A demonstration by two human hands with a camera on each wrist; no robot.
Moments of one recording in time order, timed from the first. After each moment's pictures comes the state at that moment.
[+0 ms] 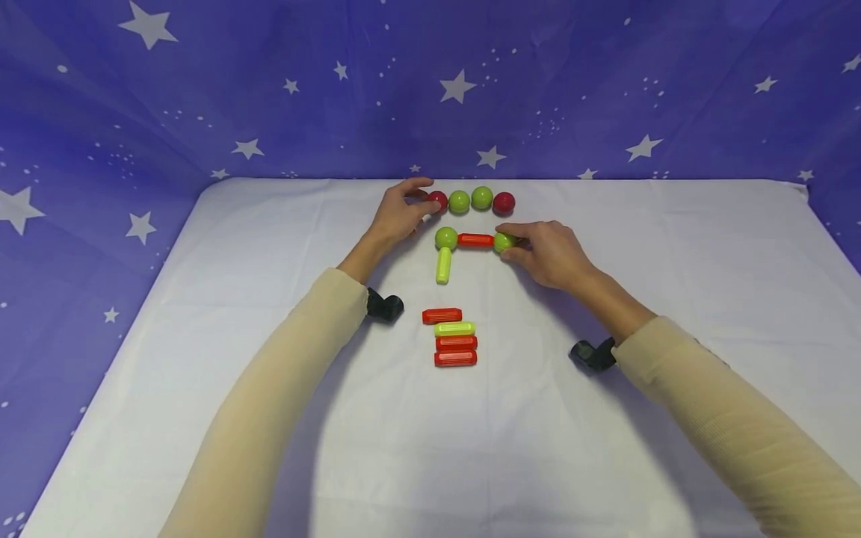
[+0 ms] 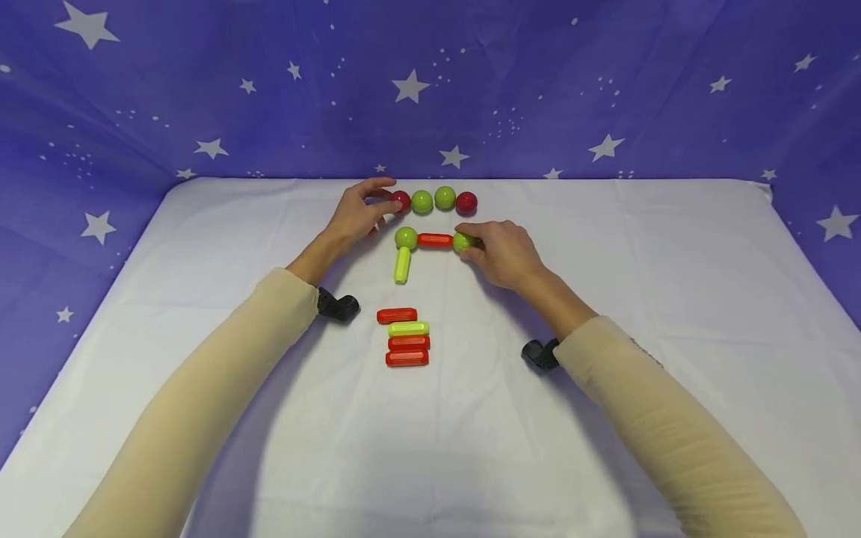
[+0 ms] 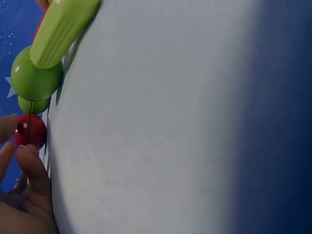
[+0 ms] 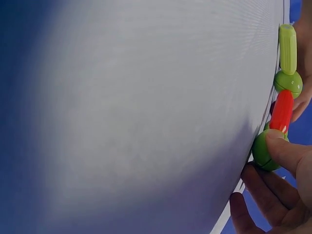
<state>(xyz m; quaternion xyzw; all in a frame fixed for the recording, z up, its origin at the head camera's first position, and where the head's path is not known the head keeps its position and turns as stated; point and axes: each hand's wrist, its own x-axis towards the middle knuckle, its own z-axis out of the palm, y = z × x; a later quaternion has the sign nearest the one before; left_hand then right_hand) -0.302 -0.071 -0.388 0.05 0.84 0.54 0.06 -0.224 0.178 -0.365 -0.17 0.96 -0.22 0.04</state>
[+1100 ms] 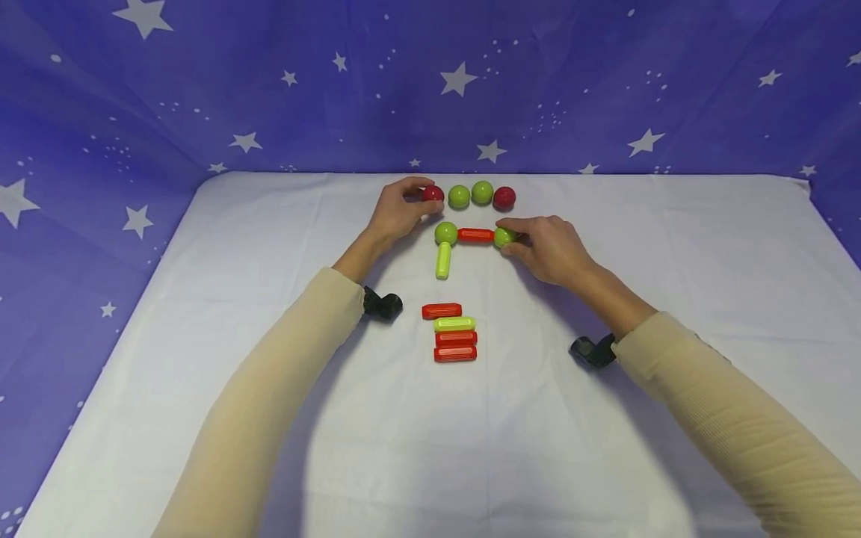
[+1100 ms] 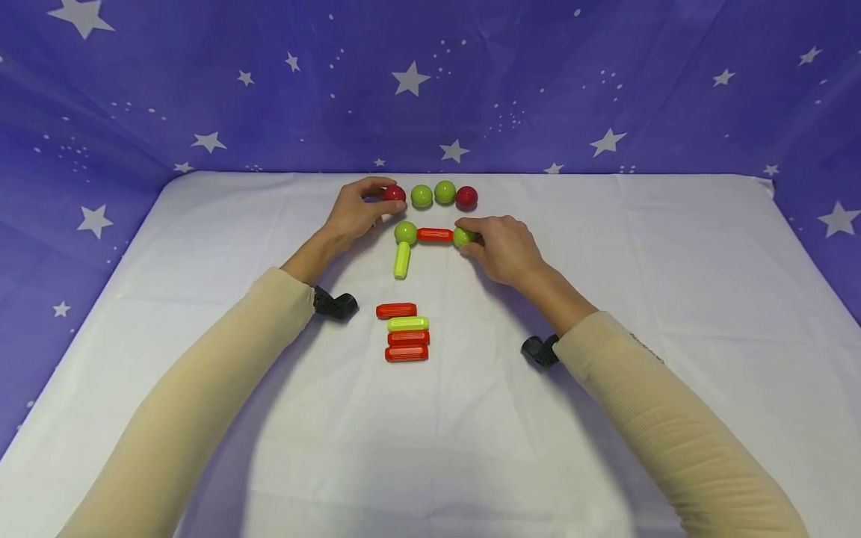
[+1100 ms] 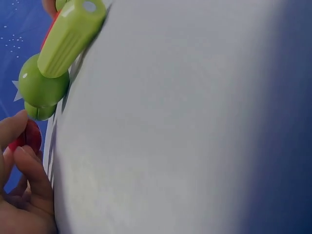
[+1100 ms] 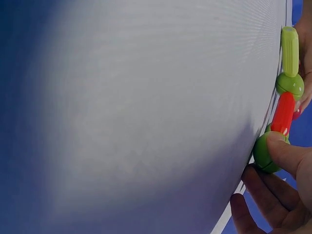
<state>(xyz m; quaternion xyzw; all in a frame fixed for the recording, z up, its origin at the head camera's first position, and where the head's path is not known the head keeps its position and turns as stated) -0.298 -0.074 -0.387 0.03 0.84 0.54 0.08 -0.223 0.177 -0.366 -0.18 0.96 -0.22 0.02</state>
